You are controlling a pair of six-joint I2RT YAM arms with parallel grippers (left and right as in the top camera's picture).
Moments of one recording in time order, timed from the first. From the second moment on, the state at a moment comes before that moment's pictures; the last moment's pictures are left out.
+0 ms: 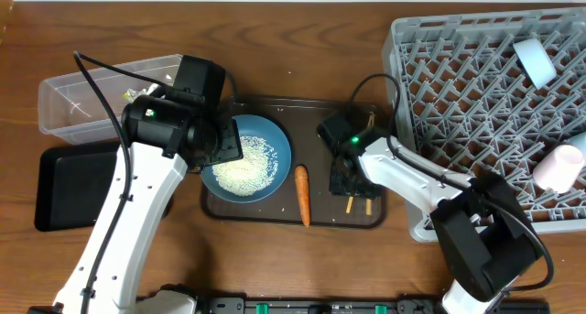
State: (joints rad) left arm -0.26 1.41 1.42 -1.31 -0.03 -0.46; right arm 0.63 1.86 1.12 -0.82 0.04 0.78
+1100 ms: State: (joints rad) left arm -0.26 1.41 1.42 -1.32 -0.03 -0.46; right arm 0.47 1.54 1.27 -1.05 0.04 0.48
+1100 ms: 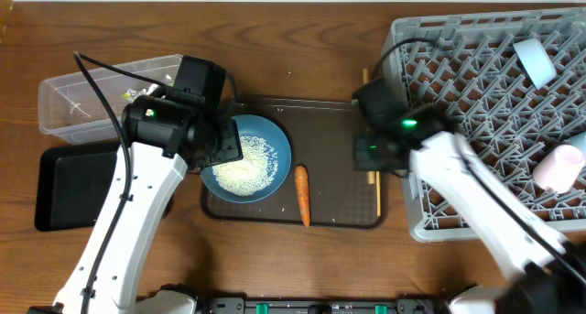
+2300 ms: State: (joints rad) left arm -0.26 1.41 1.42 -1.32 -0.03 -0.46; right arm 0.19 1.52 1.16 -1.09 0.10 0.07
